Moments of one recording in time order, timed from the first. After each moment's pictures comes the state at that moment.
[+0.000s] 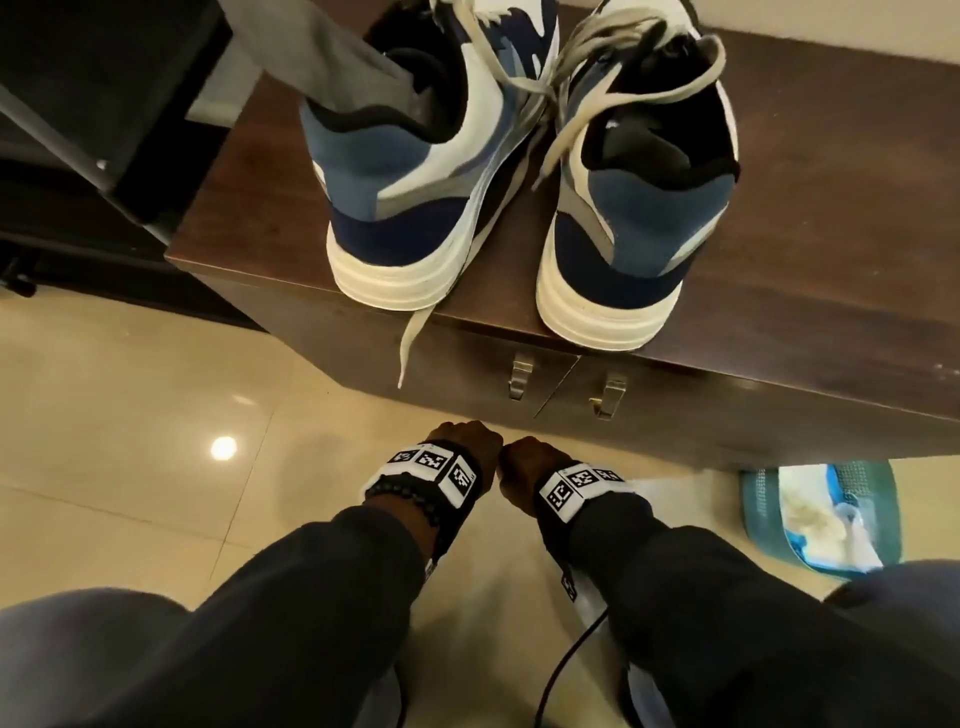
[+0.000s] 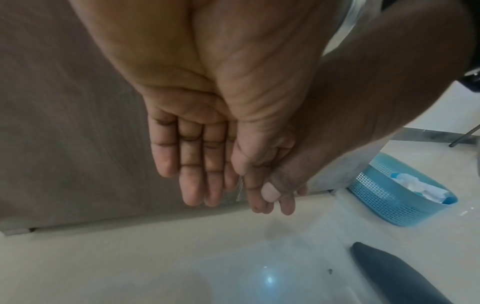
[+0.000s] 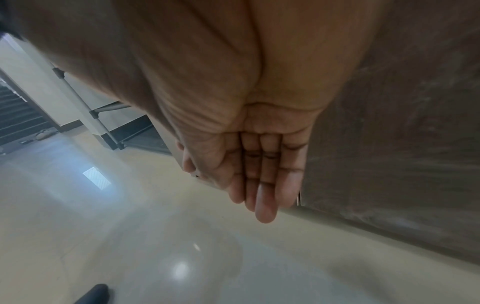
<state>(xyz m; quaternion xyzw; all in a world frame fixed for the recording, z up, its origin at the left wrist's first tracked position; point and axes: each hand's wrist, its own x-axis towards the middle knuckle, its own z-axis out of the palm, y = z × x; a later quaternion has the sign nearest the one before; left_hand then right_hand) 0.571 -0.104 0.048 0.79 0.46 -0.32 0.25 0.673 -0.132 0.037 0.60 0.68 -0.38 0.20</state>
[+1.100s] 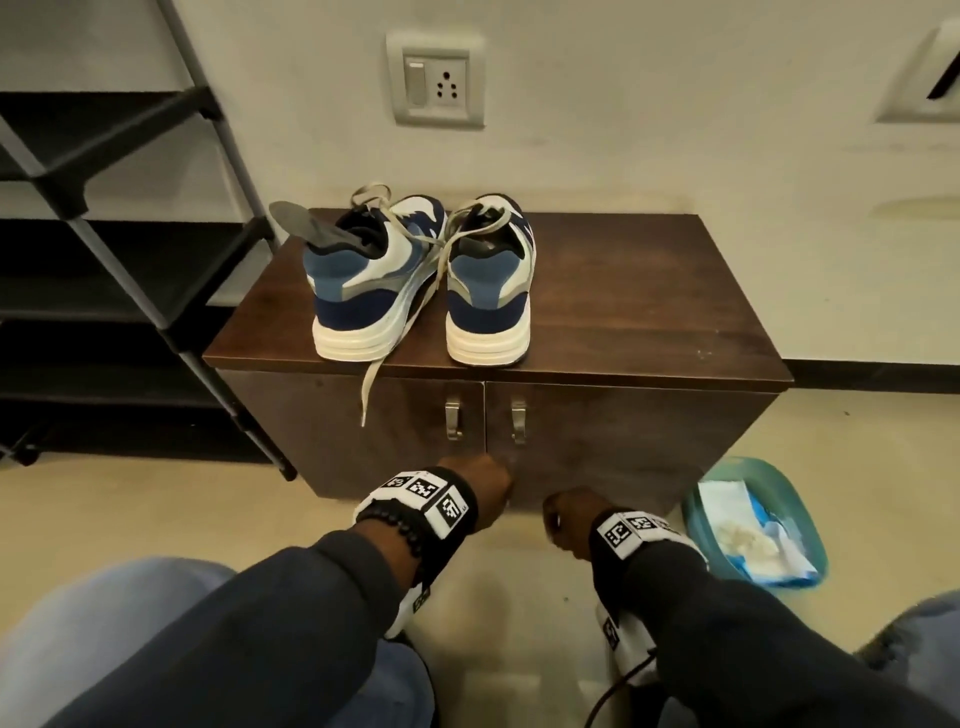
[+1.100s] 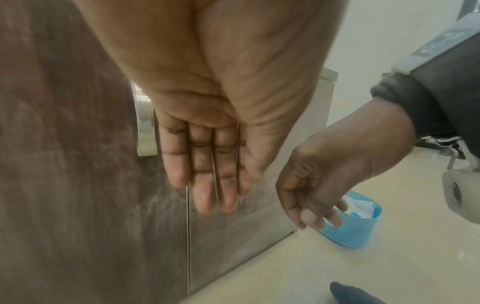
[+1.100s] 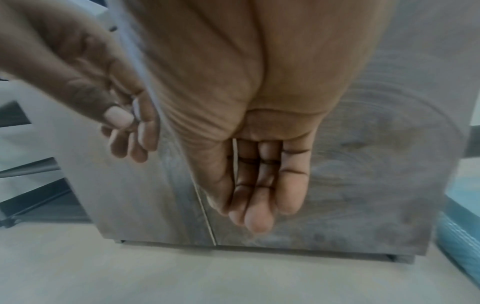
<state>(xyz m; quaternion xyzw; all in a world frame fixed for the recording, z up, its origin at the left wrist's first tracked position) 0.615 -0.145 0.128 0.90 0.35 -0.22 0.11 0.772 -0.198 0.062 0.67 0.67 -0.30 0.10</state>
